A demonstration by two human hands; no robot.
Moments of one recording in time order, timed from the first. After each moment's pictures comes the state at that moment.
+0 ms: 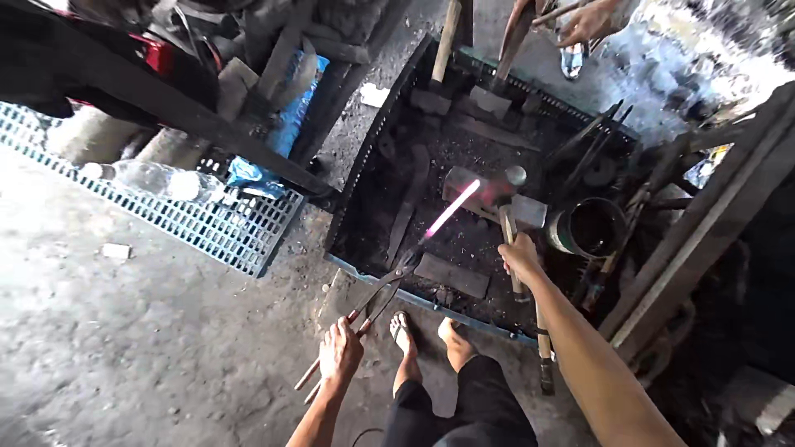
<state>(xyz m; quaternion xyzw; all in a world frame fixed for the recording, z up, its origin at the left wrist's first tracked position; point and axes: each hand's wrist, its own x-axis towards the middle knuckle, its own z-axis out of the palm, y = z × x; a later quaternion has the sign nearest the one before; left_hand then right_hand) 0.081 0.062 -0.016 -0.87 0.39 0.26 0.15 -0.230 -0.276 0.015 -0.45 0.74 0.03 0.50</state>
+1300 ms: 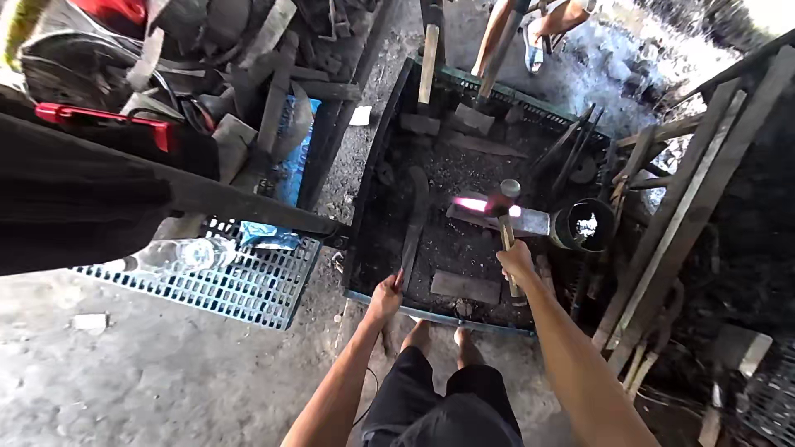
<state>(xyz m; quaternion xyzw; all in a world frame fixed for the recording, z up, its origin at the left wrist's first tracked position) 0.182 -0.150 -0.022 -0.71 0.40 0.57 -0.13 -0.134 -0.296 0.037 -0.35 0.82 0.07 0.45</state>
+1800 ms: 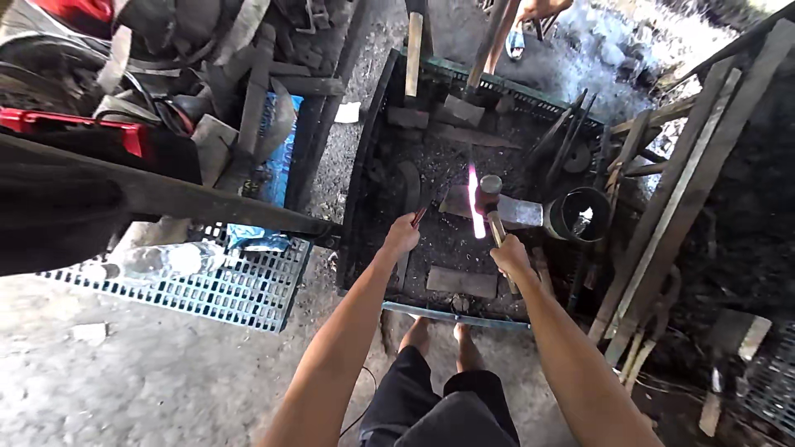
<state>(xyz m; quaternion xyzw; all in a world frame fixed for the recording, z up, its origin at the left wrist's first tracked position) 0.135 -0.304 -0.021 -0.69 0.49 0.53 -0.07 -0.138 -0.292 0.049 -0.39 0.81 0.13 0.42</state>
